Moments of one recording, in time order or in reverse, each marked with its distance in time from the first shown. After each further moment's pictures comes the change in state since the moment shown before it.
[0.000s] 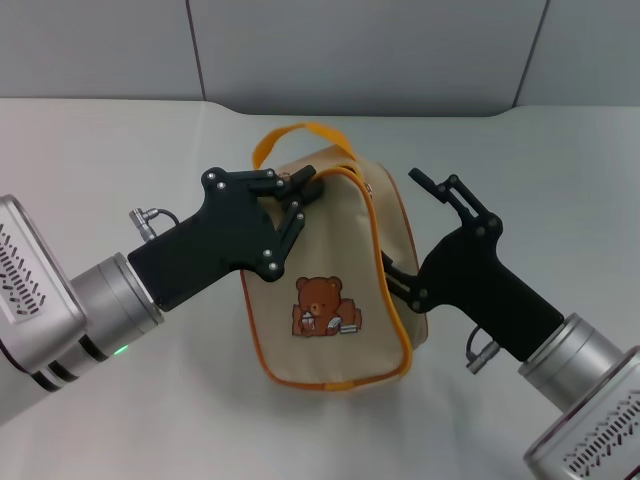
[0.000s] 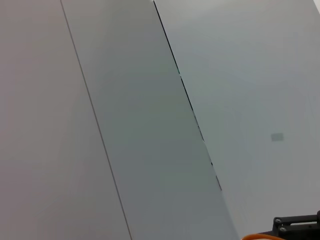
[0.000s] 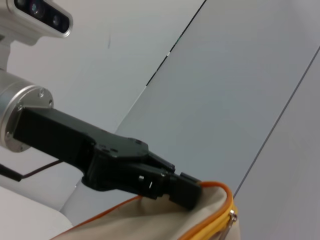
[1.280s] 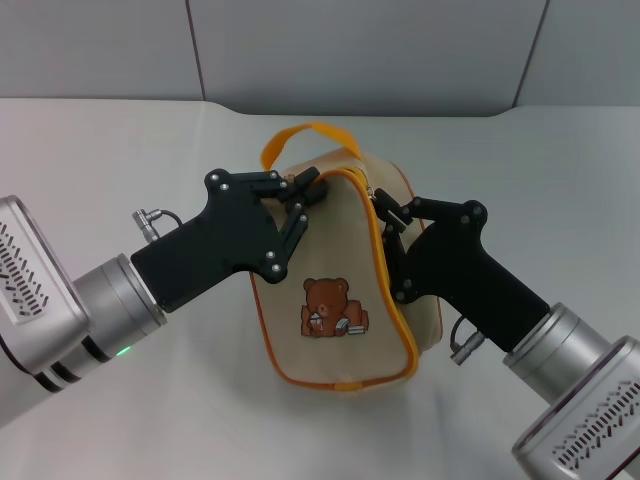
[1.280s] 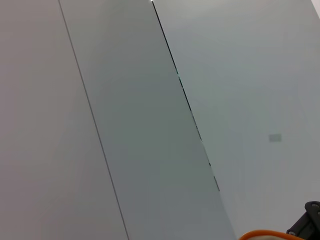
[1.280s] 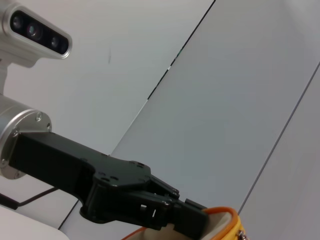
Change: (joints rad) left arm -0.001 -0.002 0.004 -0.003 0.000 -0.001 0.000; right arm 0.022 0.000 0.036 0.031 -0.035 0.002 -0.002
